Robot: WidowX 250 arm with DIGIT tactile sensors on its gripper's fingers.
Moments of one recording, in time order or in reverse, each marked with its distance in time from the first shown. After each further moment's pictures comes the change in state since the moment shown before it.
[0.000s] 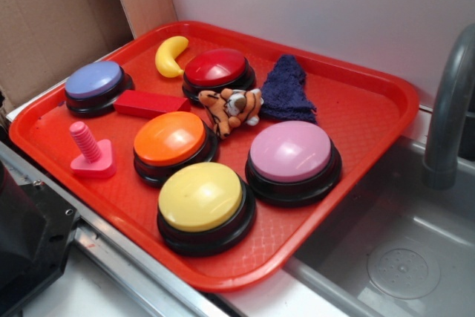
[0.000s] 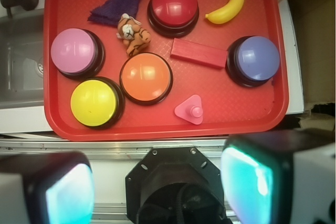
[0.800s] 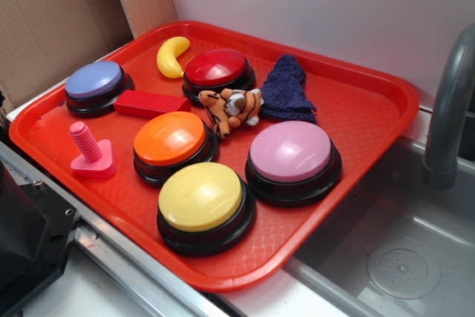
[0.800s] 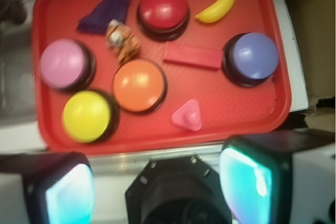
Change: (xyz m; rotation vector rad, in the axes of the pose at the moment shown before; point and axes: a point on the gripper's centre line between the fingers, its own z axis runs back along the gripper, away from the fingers) arm 0.018 0.025 -0.023 0.000 -0.031 0.159
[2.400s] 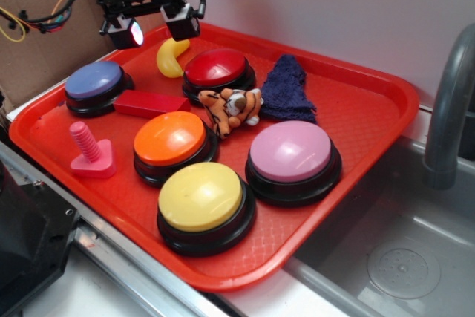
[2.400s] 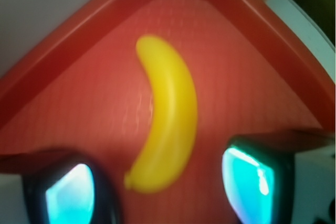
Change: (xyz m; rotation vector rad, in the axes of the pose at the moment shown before) arm 0.156 0.081 -0.173 0.017 -0.114 0.498
